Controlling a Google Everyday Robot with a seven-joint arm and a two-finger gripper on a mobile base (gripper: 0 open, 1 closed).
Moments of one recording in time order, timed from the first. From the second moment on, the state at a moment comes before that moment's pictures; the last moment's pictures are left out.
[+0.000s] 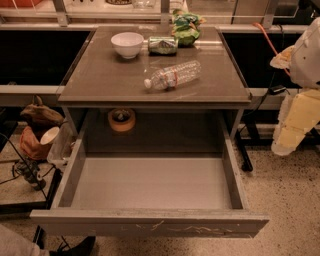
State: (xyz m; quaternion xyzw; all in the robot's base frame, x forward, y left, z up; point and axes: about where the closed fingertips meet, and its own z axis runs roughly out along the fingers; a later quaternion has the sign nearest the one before) arm 0.438 -0.217 0.976 -0.60 0.78 -0.03 0.16
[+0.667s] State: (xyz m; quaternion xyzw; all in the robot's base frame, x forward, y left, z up) arm 0.463 -0.212 0.975 -0.61 0.77 -0.04 0.18
